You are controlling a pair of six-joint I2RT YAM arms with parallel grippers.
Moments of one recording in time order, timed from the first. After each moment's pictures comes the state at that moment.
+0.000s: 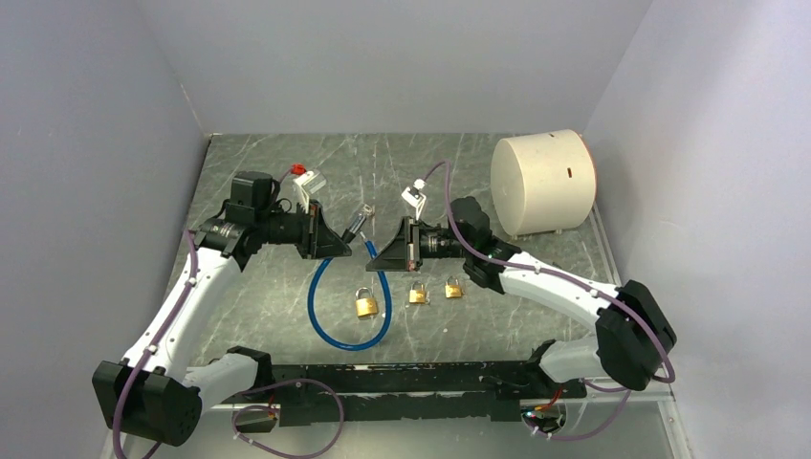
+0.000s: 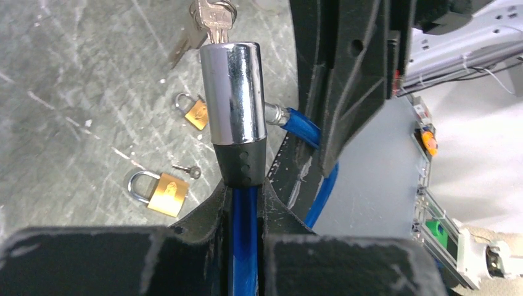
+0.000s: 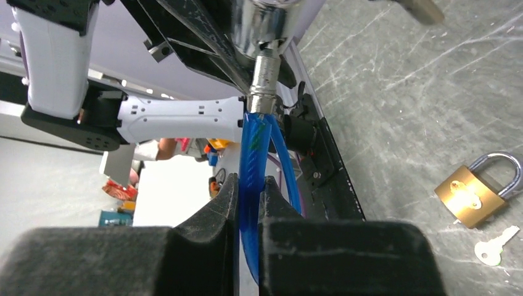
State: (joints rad) left arm -0.25 1.08 1.03 -0.65 0.97 -0.07; right arm 0.76 1.33 0.81 0.39 -0.73 0.98
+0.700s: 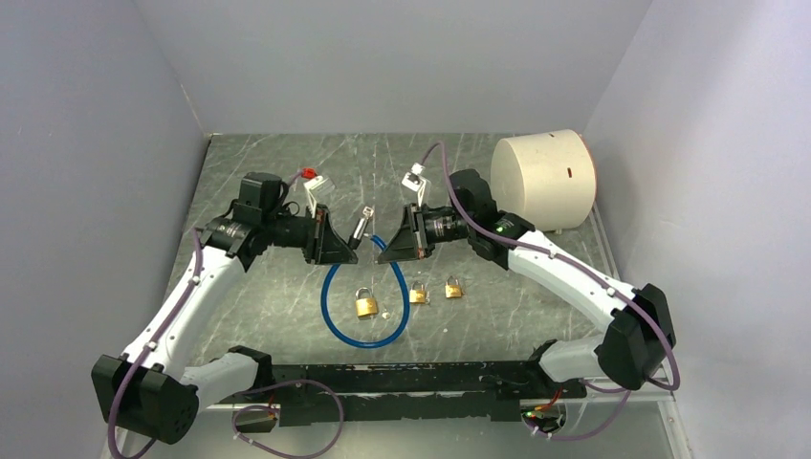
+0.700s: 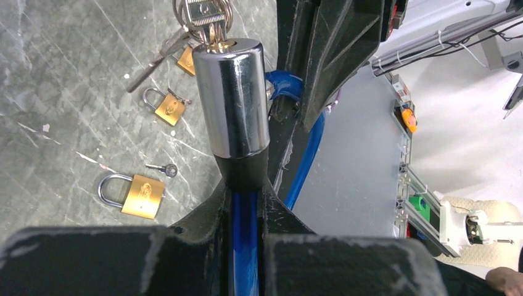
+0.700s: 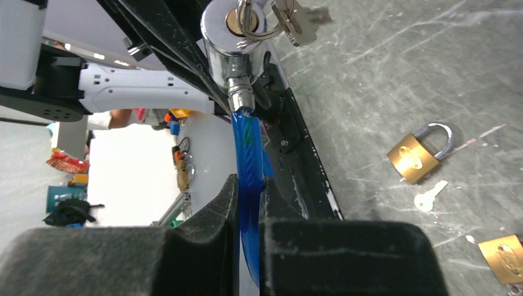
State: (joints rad) left arm -0.30 1.10 1.03 -0.67 1.06 -0.05; right arm 0.70 1.33 1.06 -0.12 -0.82 0.67
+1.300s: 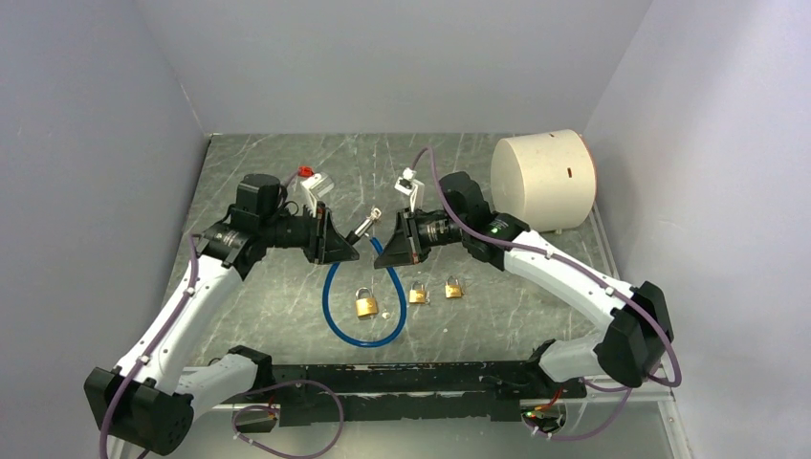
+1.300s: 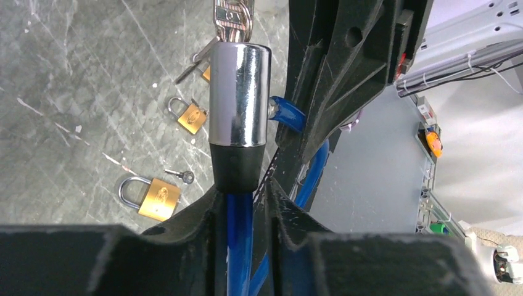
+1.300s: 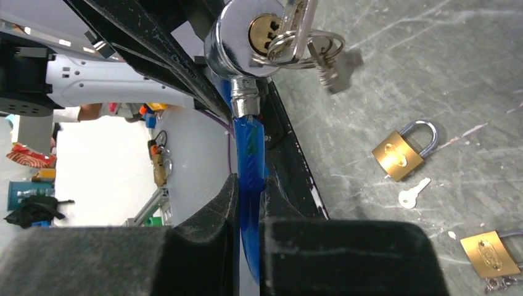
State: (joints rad) left arm -0.33 1.05 1.02 -0.60 0.92 -0.15; right arm 0.75 1.36 1.11 -0.24 -0.74 0.57
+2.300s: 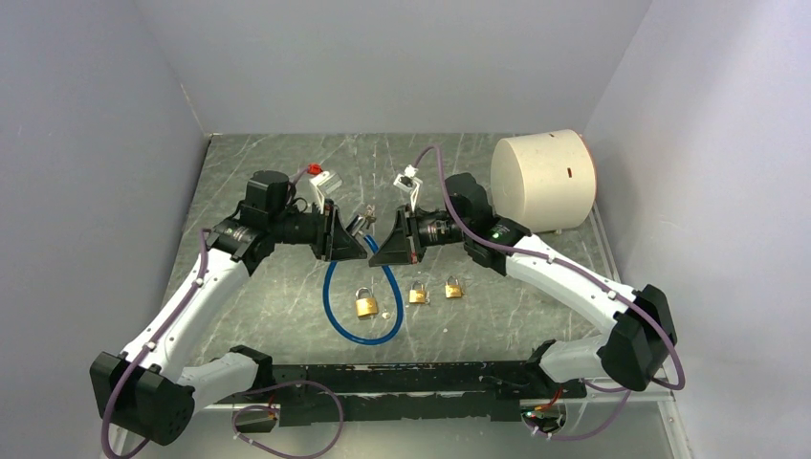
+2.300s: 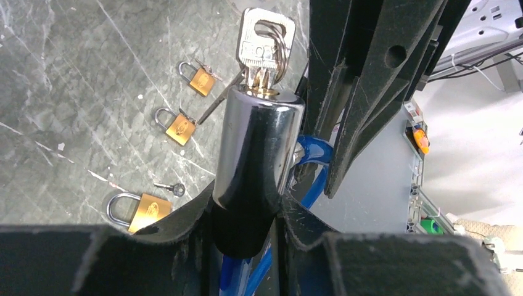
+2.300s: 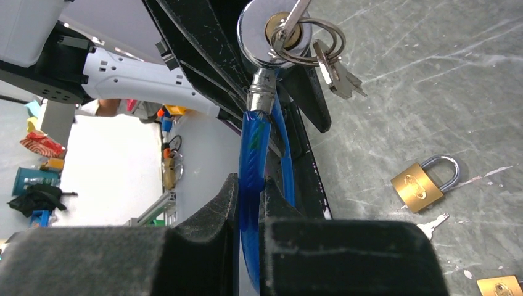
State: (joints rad) left arm -0.37 1.09 1.01 -0.50 0.95 -0.20; right arm 0.76 1.32 1.06 -0.05 -0.78 0.61
